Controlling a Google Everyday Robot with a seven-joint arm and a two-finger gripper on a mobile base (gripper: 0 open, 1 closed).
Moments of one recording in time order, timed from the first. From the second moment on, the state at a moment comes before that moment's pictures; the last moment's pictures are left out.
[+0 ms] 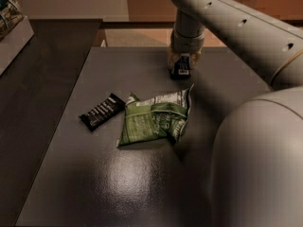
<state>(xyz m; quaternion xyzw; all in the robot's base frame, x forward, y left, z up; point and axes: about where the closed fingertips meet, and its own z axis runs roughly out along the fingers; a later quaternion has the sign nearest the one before) 0.716 -0.109 0.832 -0.02 0.99 0.00 0.14</state>
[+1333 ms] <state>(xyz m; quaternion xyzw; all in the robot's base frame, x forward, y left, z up) 0.687 -0.117 0.896 -0.09 0.97 0.01 0.20</state>
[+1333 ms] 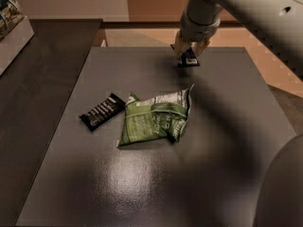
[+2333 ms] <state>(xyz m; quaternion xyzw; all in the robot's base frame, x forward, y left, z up) 0.662 -0.119 0.982 -0.19 0.95 -0.01 0.26</state>
